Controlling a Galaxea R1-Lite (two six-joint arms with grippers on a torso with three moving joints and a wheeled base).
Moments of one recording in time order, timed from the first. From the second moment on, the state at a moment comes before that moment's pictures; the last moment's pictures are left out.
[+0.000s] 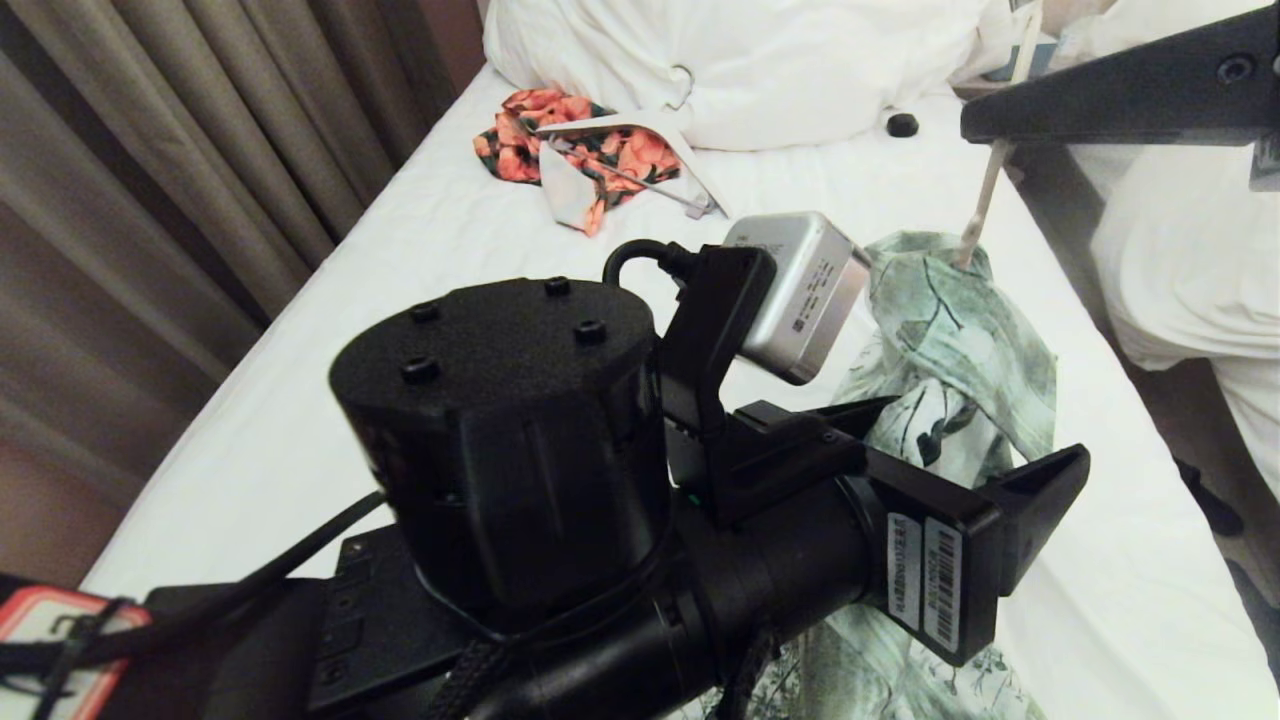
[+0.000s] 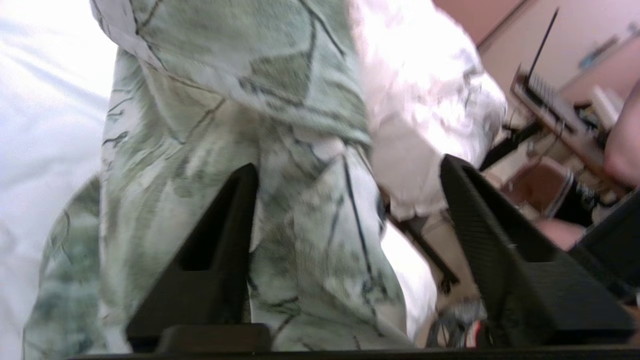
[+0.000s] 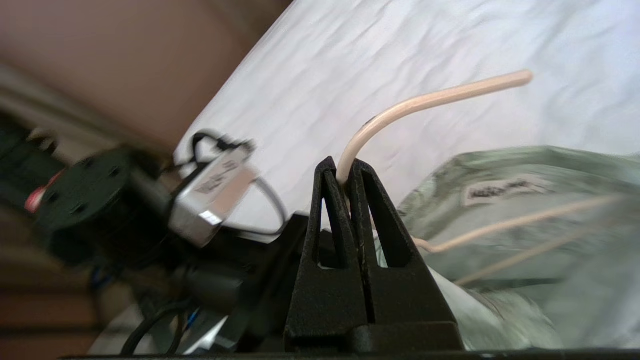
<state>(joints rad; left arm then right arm) -1.19 1.70 -0.96 -0.79 0.09 -0.19 0.79 1.38 -1.70 0.46 0.09 0.18</state>
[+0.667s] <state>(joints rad) -1.14 1.56 -0.95 -0.79 0.06 -0.18 0.79 1.38 -1.71 0.38 -0.03 0.15</state>
